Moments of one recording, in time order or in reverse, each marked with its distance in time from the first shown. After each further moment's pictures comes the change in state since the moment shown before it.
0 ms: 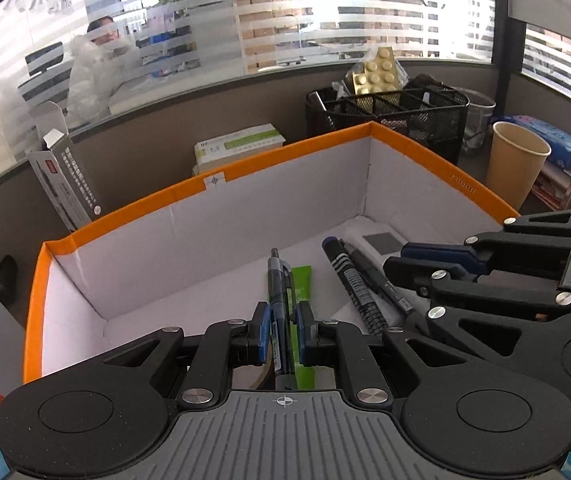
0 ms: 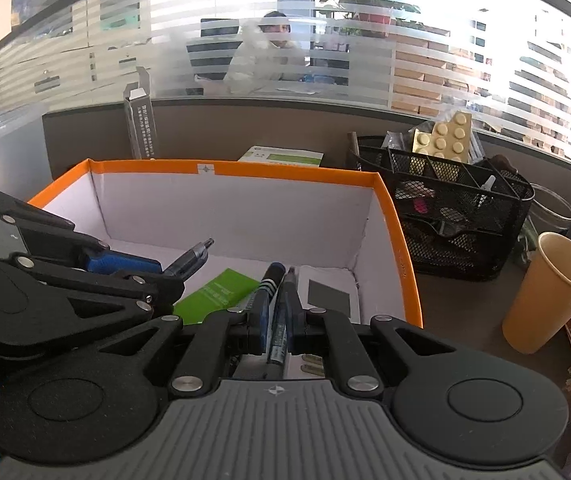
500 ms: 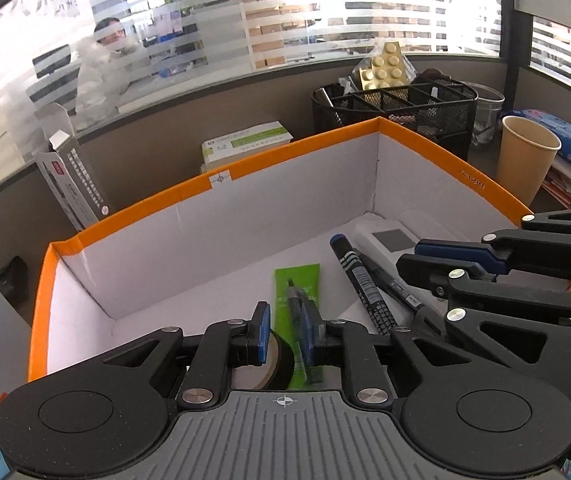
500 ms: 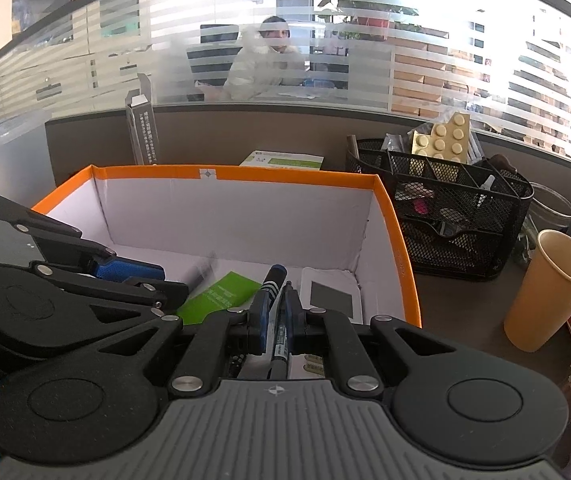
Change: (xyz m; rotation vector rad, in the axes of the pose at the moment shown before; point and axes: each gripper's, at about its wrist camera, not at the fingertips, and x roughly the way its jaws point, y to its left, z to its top) left arm 0.001 -0.004 0.000 0.011 0.004 0.039; right arm -0.005 -0.002 -0.002 0.016 -0.020 0.008
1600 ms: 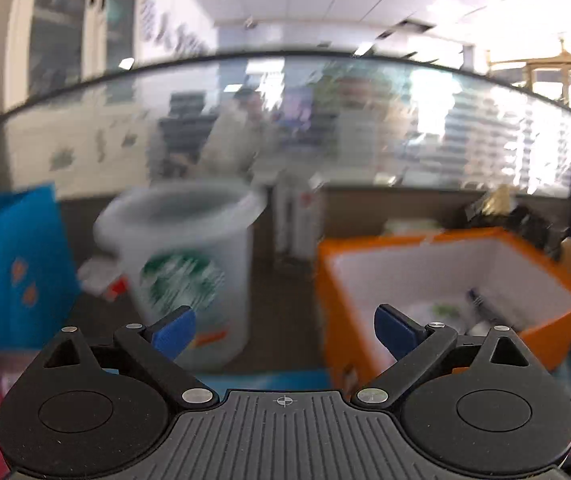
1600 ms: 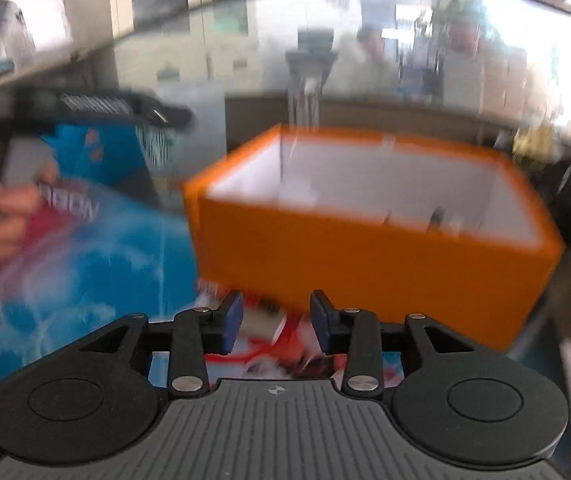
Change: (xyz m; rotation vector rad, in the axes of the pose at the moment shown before) left arm -0.140 0.133 -0.112 -0.291 -0.299 0.207; right arm -0.076 0.105 -0.073 -0.091 0.051 0.268
